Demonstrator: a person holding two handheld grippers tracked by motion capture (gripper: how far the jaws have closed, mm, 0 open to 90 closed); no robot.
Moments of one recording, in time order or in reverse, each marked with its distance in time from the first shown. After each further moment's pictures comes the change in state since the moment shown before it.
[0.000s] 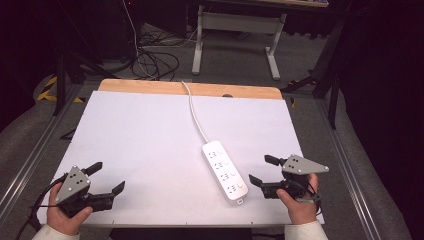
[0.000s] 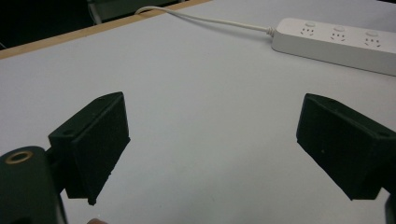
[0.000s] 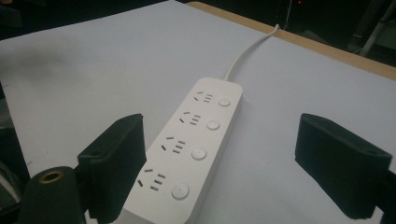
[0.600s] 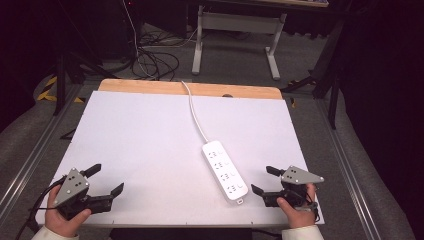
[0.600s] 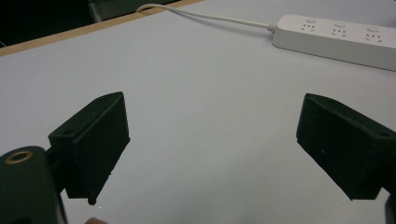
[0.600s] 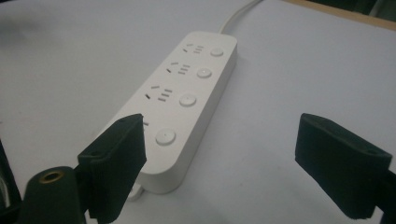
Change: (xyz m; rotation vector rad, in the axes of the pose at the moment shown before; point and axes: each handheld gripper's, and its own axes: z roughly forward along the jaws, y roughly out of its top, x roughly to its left) left arm 0.000 -0.006 -0.003 -0.003 0.004 0.003; right arm -0.006 -0.049 0.009 0.066 -0.022 0.024
